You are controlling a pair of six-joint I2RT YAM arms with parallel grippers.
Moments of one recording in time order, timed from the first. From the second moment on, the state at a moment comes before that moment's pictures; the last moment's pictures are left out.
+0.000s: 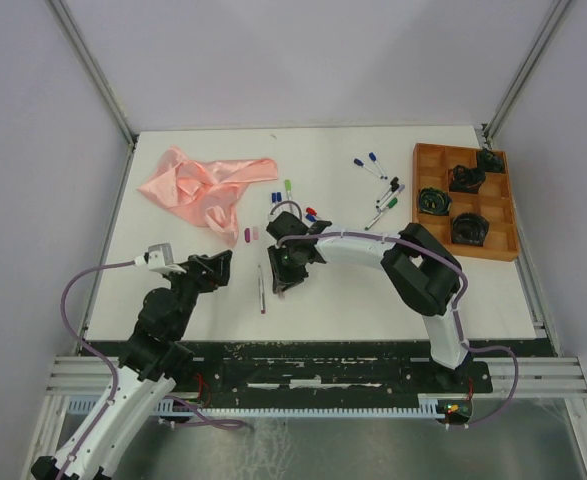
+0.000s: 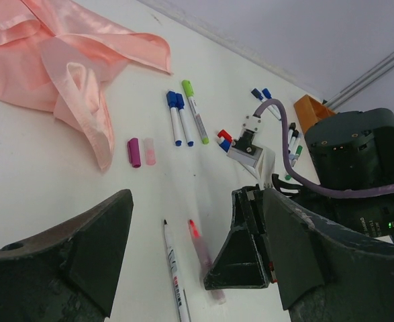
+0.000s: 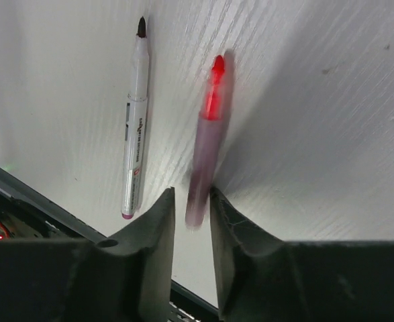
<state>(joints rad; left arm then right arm) -0.48 0.15 0.20 -0.08 -0.29 -0.59 0.91 2.04 1.39 -0.48 -0.19 0.64</state>
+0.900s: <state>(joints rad) -0.48 0.21 0.19 -0.08 -0.29 -0.62 0.90 1.98 1.39 -0.46 -0.21 0.56</state>
